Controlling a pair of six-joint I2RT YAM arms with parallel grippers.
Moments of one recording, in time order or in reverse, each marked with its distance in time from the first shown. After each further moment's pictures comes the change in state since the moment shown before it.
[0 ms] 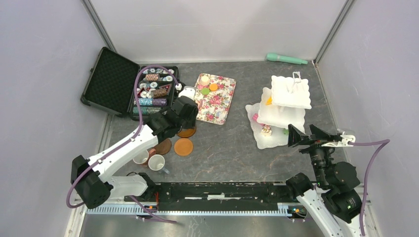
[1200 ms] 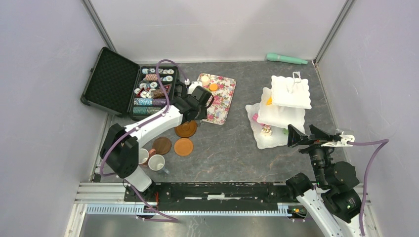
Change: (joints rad) left arm 0.073 0.384 0.161 0.055 0.024 -0.243; right arm 0.000 -0.001 -0.008 -0.006 0.005 0.000
